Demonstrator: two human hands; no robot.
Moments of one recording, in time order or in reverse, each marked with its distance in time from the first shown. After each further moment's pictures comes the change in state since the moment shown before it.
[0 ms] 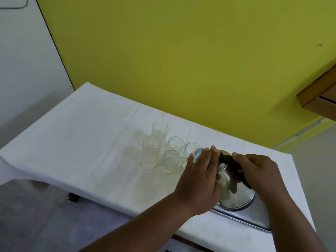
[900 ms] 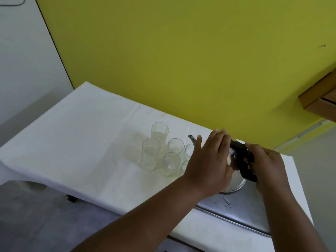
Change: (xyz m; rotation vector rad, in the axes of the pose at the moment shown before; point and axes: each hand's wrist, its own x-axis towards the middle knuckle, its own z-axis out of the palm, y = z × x) left_hand 0.050 0.010 -0.024 0.035 0.116 0.035; right_hand 0.027 -0.006 0.005 0.571 0.084 0.100
